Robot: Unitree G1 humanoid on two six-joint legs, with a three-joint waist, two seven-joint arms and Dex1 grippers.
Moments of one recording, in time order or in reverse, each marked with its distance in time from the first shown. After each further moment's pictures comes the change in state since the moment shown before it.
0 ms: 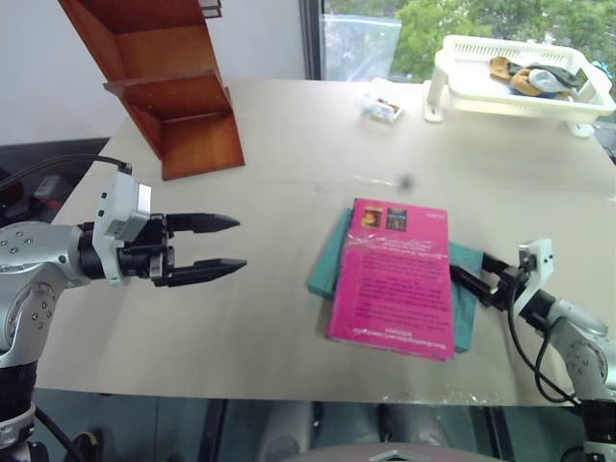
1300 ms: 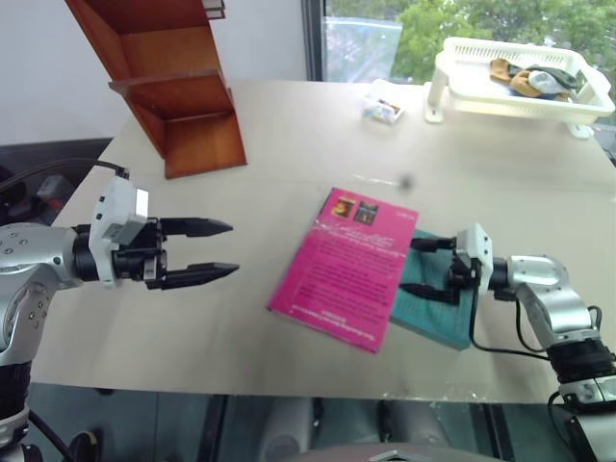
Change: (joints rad) left arm 0.018 0.014 -0.001 0.035 0.032 -0.011 -0.028; right arm -0.323 -0.034 0.314 0.219 -0.188 -0.320 0.411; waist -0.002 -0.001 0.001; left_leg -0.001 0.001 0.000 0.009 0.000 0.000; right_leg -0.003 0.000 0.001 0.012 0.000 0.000
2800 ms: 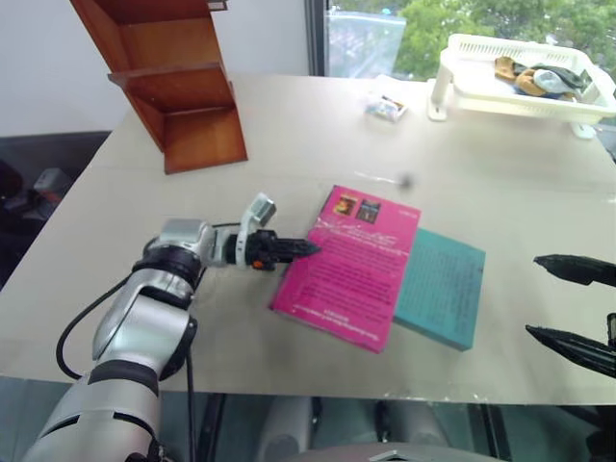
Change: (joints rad) left arm -0.809 -0.449 -0.786 1.175 0.004 0.480 -0.262; right arm 0.802 -0.322 -0.928 -0.861 0.711 0.519 -0.093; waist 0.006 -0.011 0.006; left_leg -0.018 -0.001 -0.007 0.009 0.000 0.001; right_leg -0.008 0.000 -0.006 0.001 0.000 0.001
